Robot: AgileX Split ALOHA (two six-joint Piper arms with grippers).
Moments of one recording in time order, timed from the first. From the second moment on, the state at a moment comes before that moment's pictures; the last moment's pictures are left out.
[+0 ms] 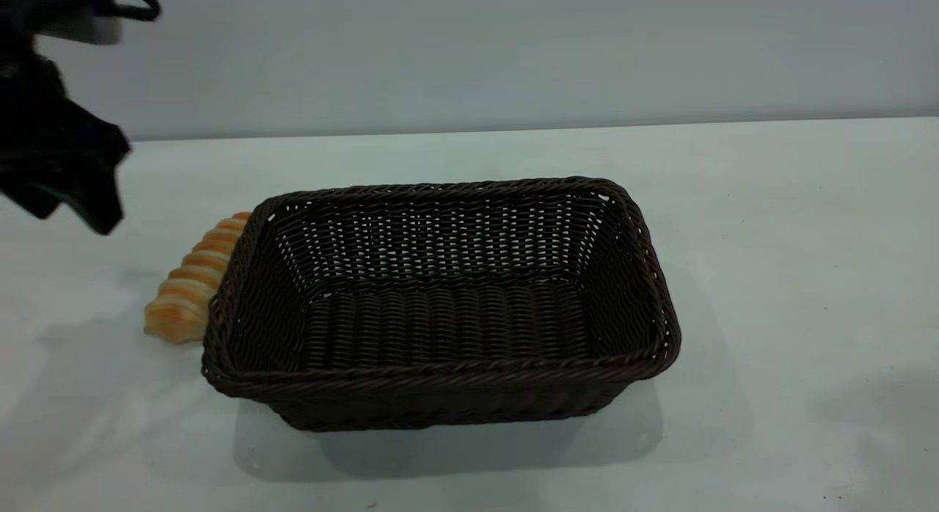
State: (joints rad) left arm -0.07 1.89 -1.12 0.05 0.50 0.16; right arm 0.10 1.20 -1.29 0.15 1.24 -0.16
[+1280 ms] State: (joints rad) left arm -0.07 2.19 -1.15 -0.02 0.25 0.22; right arm 0.10 1.20 -1.29 0.15 1.24 -0.16
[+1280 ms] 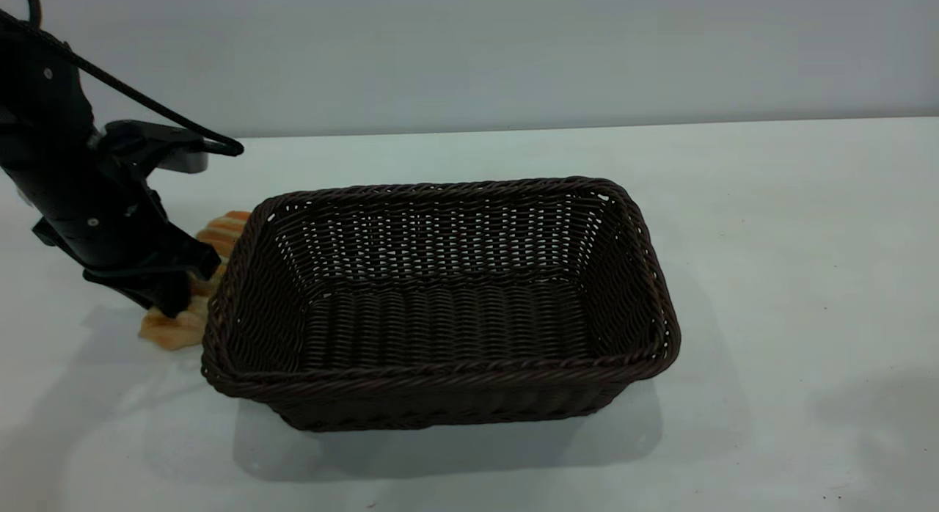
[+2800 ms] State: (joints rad) left arm -0.45 1.79 -1.15 -0.28 0.50 0.36; right arm 0.10 1.20 -1.29 0.15 1.24 -0.16
